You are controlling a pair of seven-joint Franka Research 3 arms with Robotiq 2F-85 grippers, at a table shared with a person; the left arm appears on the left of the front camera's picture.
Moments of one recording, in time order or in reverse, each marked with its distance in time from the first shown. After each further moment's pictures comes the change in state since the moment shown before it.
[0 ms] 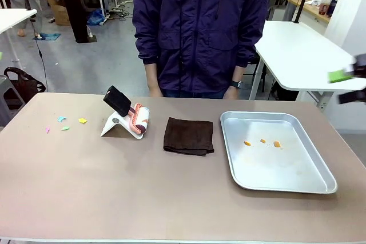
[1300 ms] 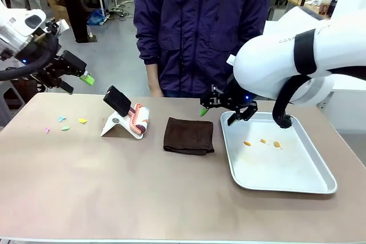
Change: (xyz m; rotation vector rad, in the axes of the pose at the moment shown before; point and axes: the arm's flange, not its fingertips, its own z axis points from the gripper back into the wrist) left arm 0.082 0.003 -0.194 0.189 0.227 -0.033; right arm 0.038 0.064 -0.300 -0.446 0.150 -0.125
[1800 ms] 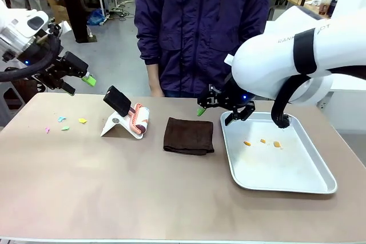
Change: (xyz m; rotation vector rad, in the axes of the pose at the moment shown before) left arm 0.000 0.001 -0.003 -0.001 0.006 0.004; right arm -0.006 0.008 0.001 0.010 0.010 0.023
